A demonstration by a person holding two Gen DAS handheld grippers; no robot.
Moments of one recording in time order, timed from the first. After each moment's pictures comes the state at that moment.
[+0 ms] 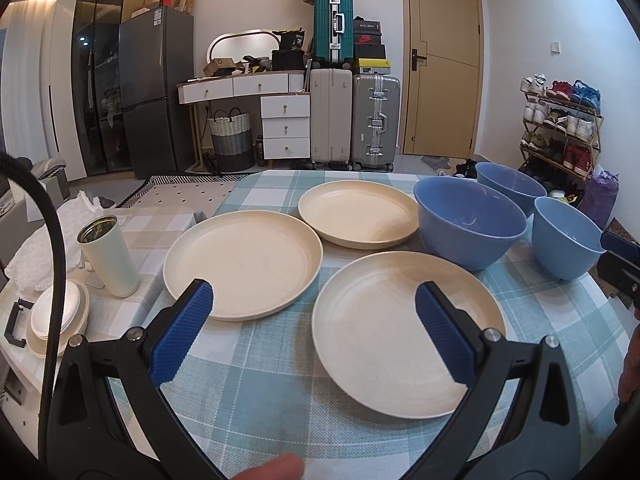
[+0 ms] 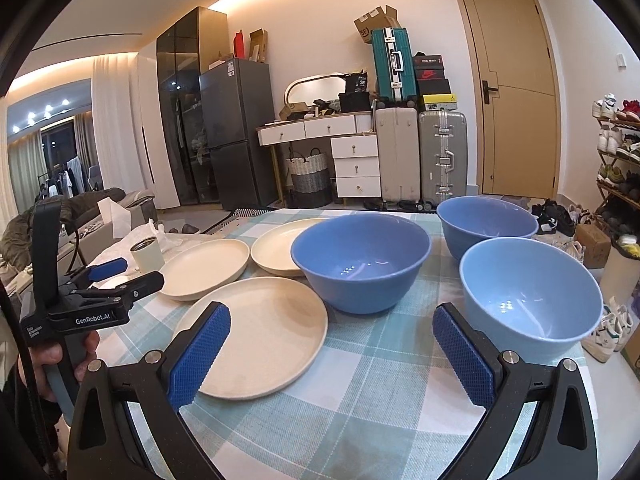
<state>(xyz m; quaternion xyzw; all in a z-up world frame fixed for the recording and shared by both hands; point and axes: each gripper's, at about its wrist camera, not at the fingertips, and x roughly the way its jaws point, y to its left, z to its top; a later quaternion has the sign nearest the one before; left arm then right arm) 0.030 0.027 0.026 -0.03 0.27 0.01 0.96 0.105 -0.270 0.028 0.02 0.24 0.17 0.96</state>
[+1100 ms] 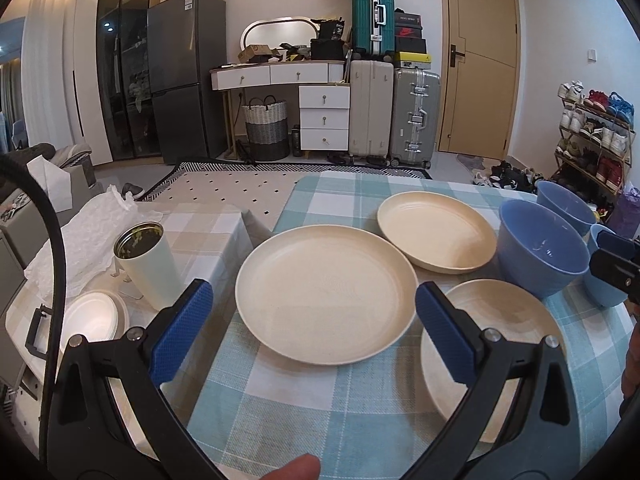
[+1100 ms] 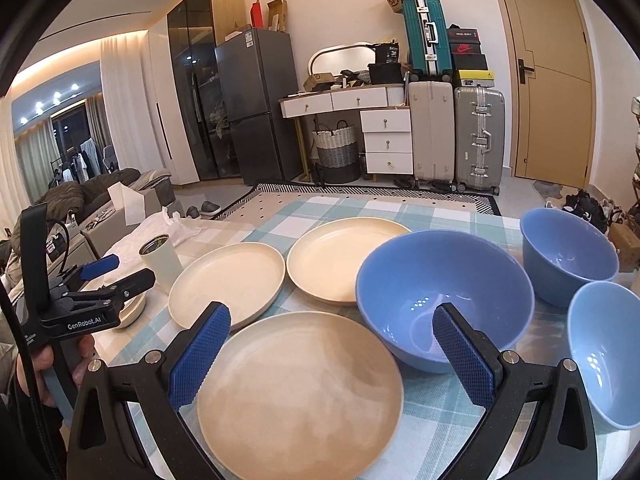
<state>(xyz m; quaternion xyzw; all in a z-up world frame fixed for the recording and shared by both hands) 0.067 0.123 0.040 -0.06 0.27 0.07 0.96 0.203 -0.180 0.043 0.01 0.29 0.22 0.93</state>
